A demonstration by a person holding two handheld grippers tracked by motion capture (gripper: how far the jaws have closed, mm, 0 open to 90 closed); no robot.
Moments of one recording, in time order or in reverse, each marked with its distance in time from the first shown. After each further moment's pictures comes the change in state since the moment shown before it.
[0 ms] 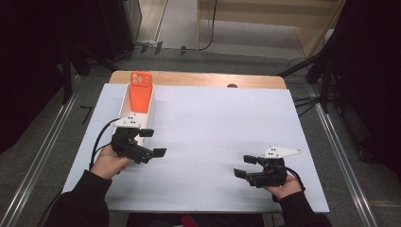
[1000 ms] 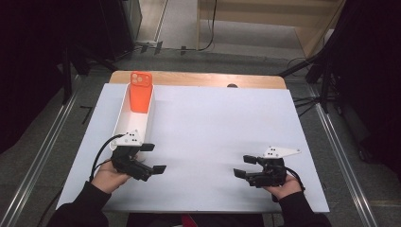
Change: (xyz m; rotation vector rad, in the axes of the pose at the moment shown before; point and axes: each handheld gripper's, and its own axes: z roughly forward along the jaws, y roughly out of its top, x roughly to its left) left arm -0.019 -0.033 0.005 0.031 -0.021 0.031; right arm 0.000 0.000 0.001 0.000 -0.004 -0.001
